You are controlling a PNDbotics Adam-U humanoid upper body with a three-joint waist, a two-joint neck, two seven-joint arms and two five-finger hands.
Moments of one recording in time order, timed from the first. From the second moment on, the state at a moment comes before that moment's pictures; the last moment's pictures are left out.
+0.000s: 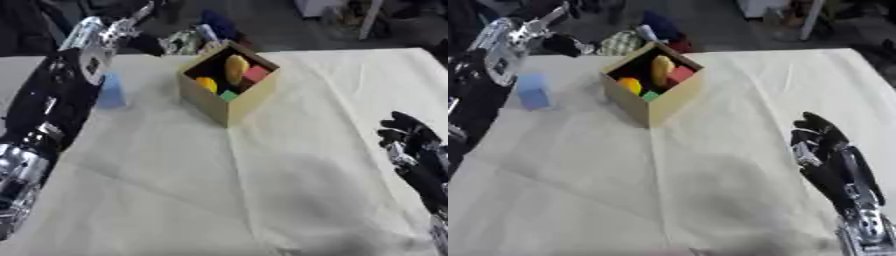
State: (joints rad) left arm -0.88 0.58 -0.05 -0.99 -0.84 -0.12 -0.26; right arm -0.22 -0.17 0.15 -1.61 0.06 -0.07 0.05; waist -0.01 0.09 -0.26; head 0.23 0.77
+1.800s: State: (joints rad) left arm -0.83 0.61 0.04 -0.59 -1.06 0.03 -0.30; right arm -0.22 -0.17 0.15 -1.60 0.06 -0.07 0.05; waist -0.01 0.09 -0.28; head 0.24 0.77
